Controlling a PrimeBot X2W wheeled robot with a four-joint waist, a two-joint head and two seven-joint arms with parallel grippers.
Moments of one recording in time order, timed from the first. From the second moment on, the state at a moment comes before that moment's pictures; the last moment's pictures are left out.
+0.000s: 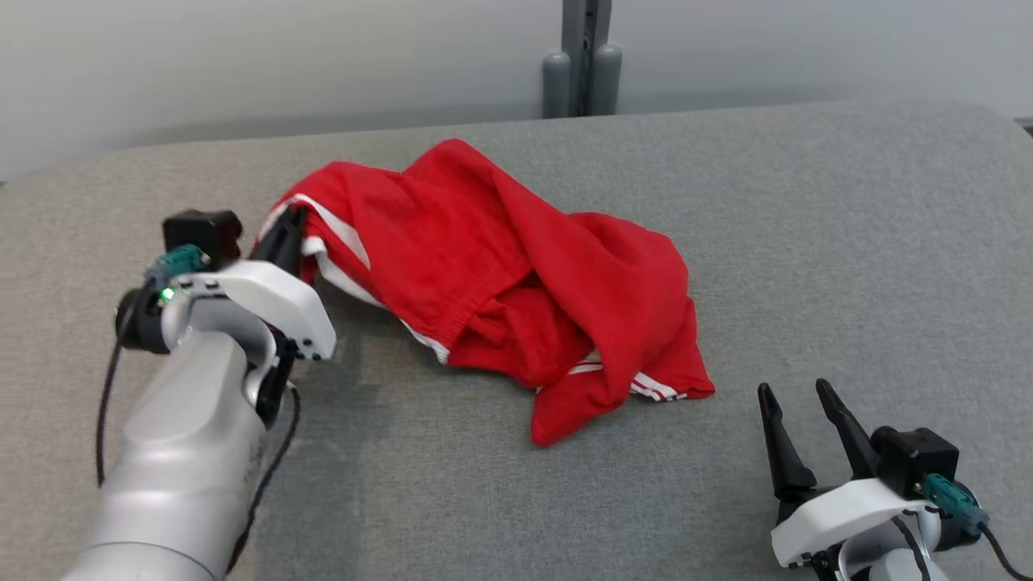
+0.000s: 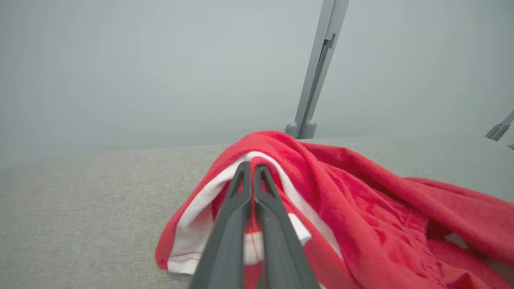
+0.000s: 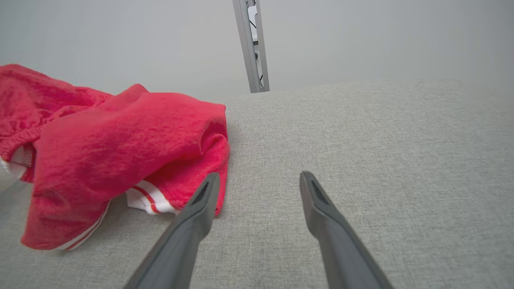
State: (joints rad) left arm -0.81 0.08 -0.28 1.13 -0.39 -0.11 -0.26; right arm -0.17 -0.06 0.13 0.44 0.26 0.13 -0.26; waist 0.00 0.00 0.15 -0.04
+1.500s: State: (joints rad) left arm -0.60 0.26 -0.05 1.06 -0.49 -0.11 -0.26; right arm -0.15 -0.06 0.07 0.43 0.27 0.13 -0.26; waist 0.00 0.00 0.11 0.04
